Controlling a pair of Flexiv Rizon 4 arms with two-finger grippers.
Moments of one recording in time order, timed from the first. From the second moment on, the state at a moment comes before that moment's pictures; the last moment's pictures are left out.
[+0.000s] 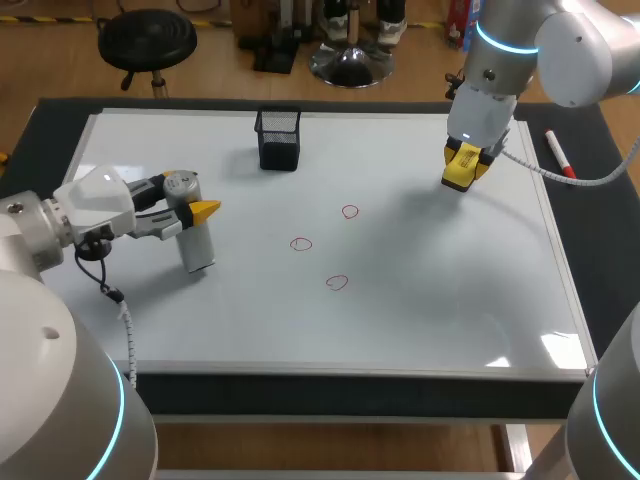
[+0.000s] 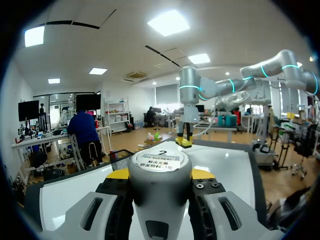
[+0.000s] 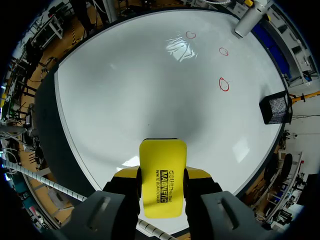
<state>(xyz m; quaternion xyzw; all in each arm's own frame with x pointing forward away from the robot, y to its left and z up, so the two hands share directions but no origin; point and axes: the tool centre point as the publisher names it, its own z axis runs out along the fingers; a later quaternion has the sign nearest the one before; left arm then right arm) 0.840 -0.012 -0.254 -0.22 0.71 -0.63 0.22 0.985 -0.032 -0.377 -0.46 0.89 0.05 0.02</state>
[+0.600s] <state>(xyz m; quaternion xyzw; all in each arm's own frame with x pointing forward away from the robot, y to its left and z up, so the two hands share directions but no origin) 0.826 0.019 -0.253 -0.26 0.70 -0.62 0.25 0.985 -0.032 -0.377 -0.46 0.89 0.05 0.02</state>
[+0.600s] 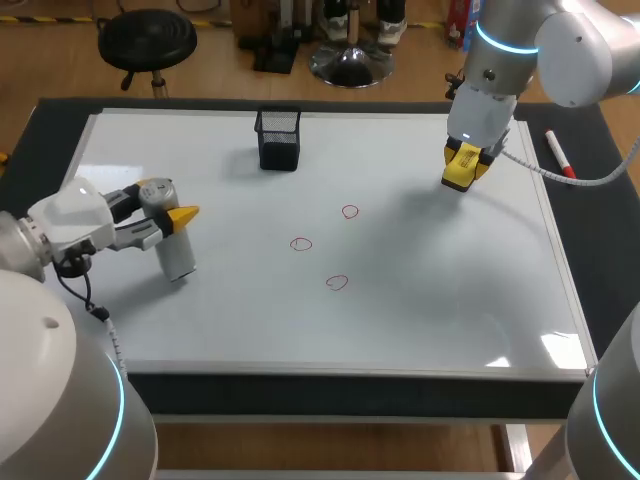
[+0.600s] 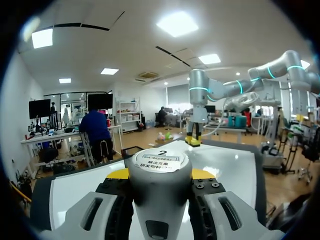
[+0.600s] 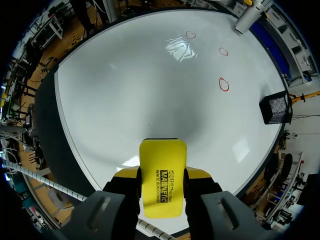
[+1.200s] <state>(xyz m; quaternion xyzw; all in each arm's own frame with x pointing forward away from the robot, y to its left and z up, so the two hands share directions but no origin) 0.823 0.022 -0.253 -0.26 0.69 -0.62 0.26 0.984 -0.030 -0.377 -0.47 0.88 0.05 0.02</state>
